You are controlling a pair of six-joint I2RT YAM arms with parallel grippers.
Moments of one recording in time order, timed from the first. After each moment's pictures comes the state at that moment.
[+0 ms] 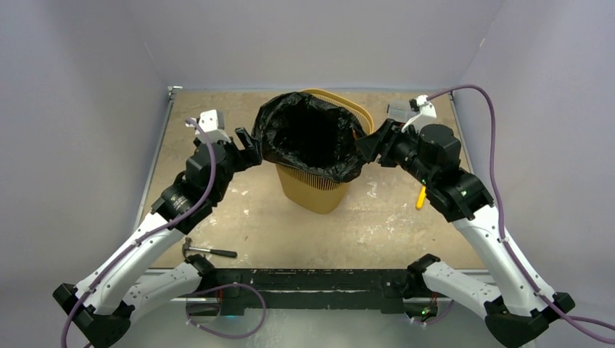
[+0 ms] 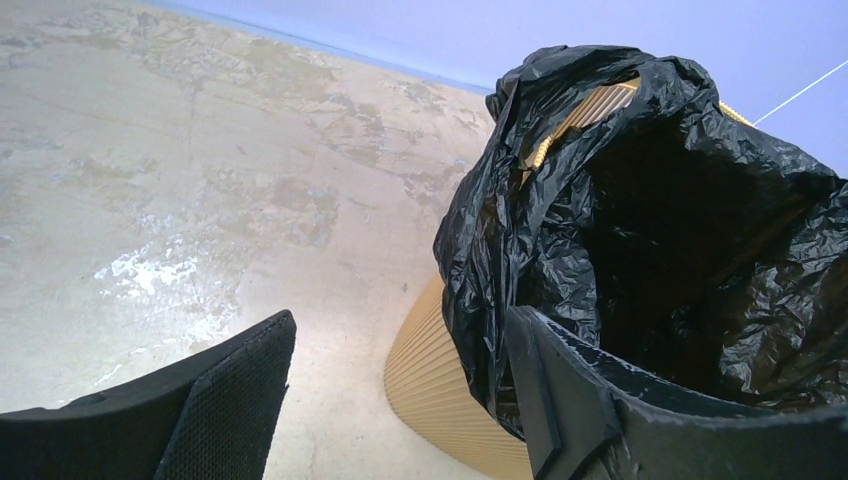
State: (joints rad) left arm -0.65 0.88 0.98 -0.36 -0.53 -0.51; right arm 0.51 0.94 1.20 -0.52 0.01 0.60
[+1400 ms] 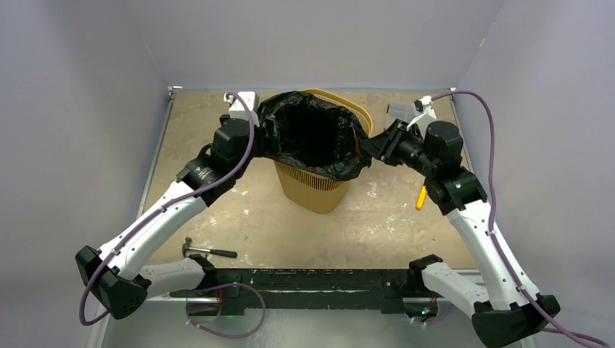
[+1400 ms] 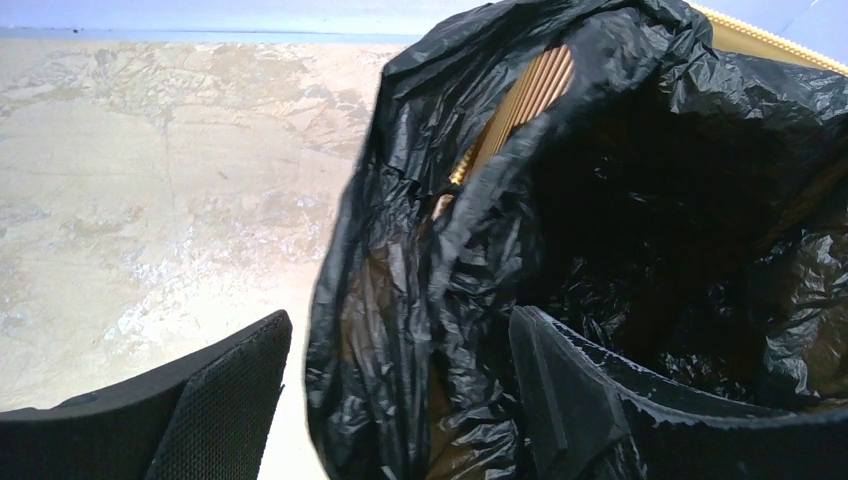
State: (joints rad) left arm -0.65 1.14 1.16 -0.37 -0.44 -0.33; right arm 0.31 0.95 1.09 -0.42 -0.27 0.69
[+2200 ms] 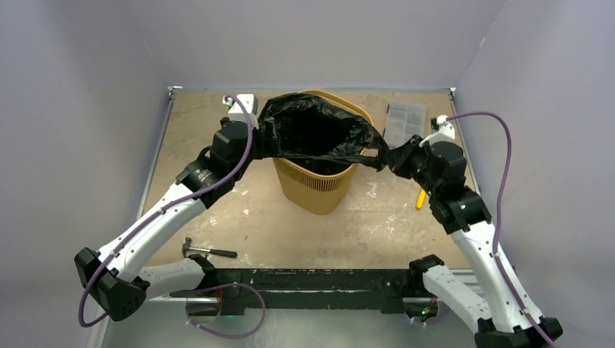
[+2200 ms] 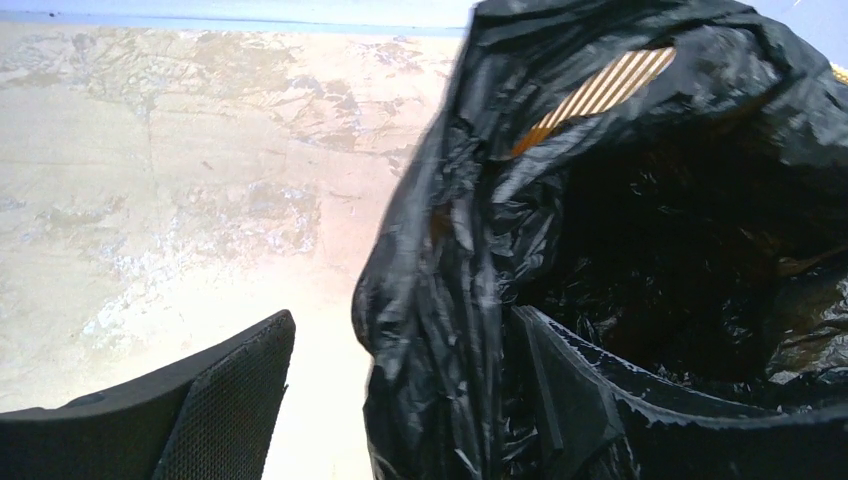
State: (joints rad) left arm -0.65 1.13 1.14 -0.36 -0.42 -0.36; right arm 0.31 0.83 0.99 -0.47 0.05 0.63
